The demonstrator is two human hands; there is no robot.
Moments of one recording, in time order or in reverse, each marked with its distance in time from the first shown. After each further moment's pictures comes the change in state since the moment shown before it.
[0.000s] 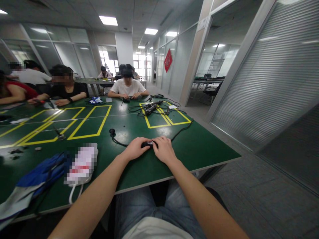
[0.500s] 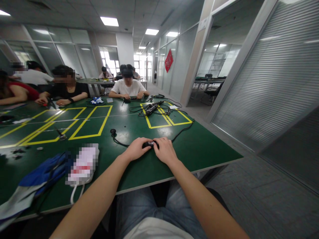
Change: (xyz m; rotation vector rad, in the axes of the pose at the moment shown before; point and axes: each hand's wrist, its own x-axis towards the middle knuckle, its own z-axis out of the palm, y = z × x) left_hand 0.000 0.002 0.000 0.004 -0.006 -0.013; right_hand 0.000 0.002 0.003 -0.031 0.000 0.009
